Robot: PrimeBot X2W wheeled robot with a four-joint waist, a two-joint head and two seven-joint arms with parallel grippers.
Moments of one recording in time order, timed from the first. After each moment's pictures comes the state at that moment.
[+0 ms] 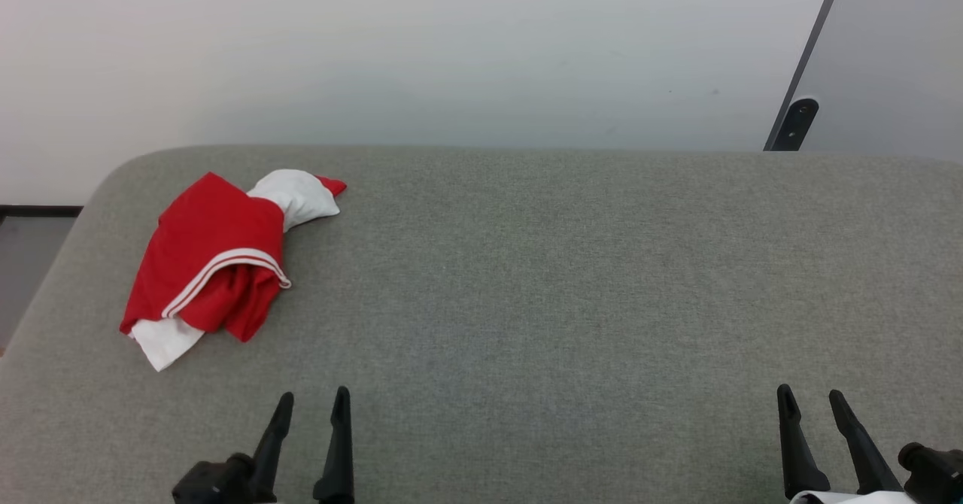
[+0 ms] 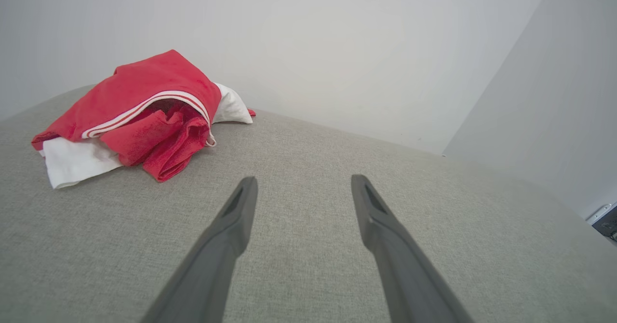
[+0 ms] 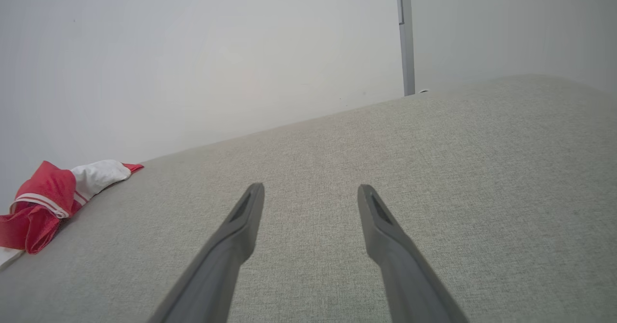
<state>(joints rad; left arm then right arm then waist) 0.10 0.05 -0.04 0.06 -0.31 -0.07 -0.19 0.08 -0.07 -0.03 0.14 0.37 0.13 -0.18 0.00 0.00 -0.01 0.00</state>
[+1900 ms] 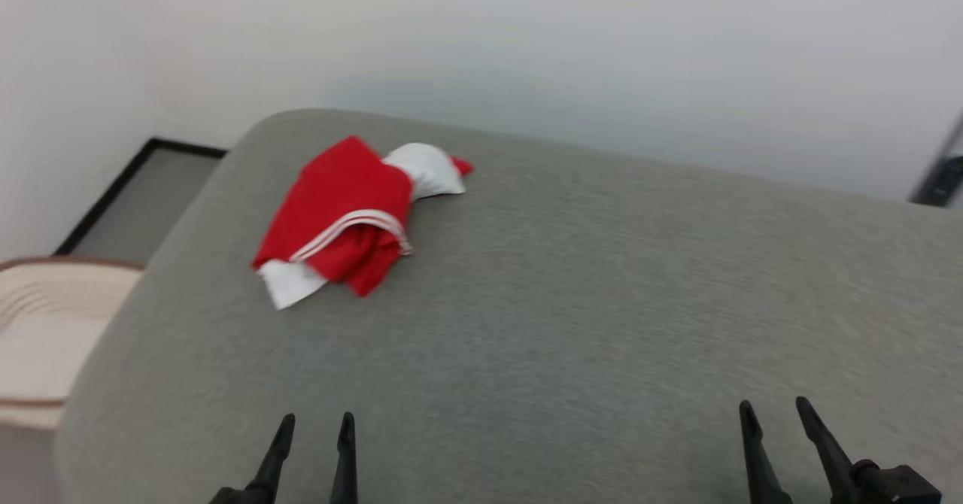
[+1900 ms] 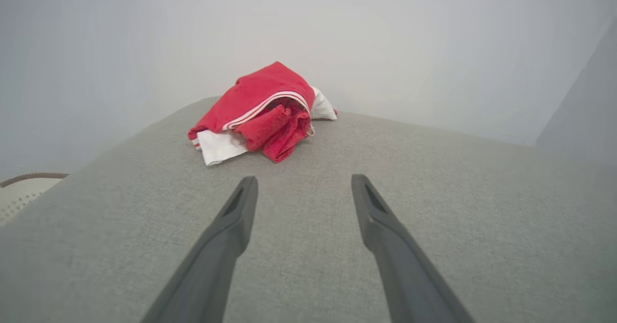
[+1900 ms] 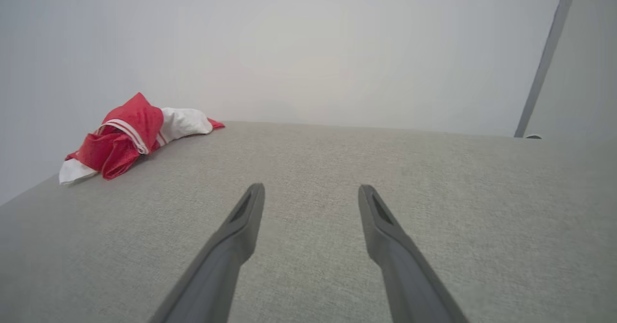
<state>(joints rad) 0.14 0.05 -0.05 0.10 -0.16 -0.05 -0.26 0.11 -0.07 0.03 0.13 0.18 0.13 -0.26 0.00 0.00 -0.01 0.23</state>
